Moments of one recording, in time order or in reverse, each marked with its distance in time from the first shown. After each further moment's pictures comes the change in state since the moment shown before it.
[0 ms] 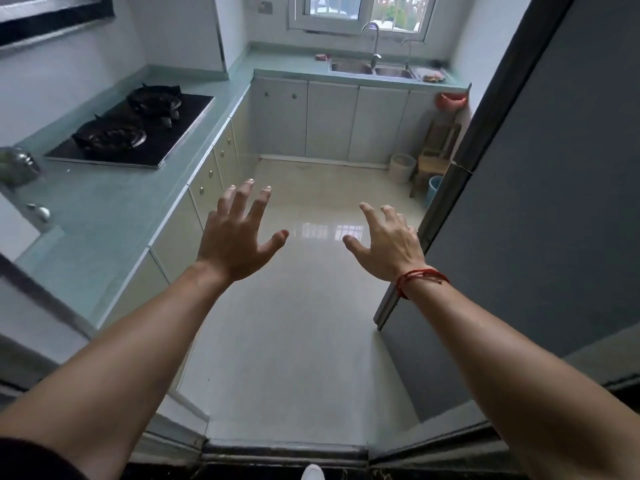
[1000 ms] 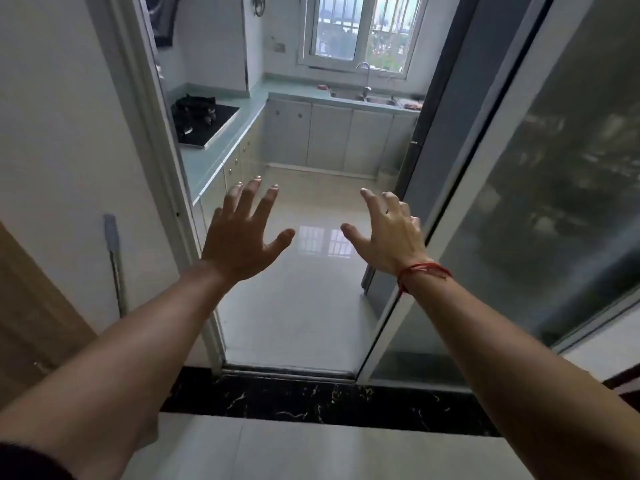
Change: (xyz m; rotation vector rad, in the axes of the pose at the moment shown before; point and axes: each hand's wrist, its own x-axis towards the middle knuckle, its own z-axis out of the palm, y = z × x) left_hand -0.395 0.096 -0.190 0.009 0.175 0.060; right_hand -0.422 -0.094 -0.141 0.024 0.131 -0.063
